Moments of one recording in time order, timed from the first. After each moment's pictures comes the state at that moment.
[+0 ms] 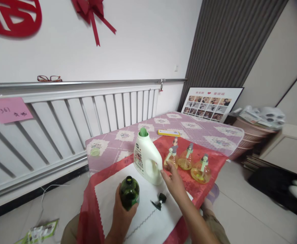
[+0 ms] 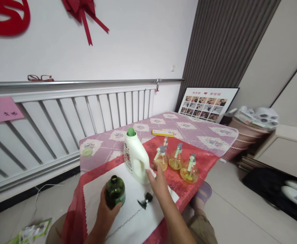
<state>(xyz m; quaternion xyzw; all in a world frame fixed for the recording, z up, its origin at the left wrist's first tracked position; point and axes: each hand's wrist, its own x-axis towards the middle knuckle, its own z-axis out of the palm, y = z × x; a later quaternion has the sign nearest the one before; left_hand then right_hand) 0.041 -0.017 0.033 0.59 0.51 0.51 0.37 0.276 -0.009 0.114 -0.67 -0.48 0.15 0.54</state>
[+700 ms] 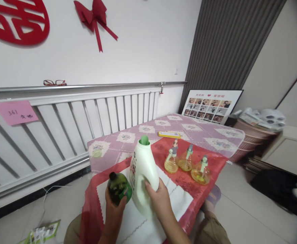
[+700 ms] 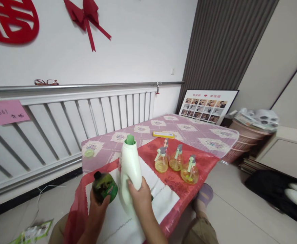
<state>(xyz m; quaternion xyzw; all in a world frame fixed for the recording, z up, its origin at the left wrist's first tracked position) 0.015 -0.008 0.053 0.48 0.52 0.57 0.42 0.181 -0.043 0.141 -0.64 -0.41 0.28 0.58</state>
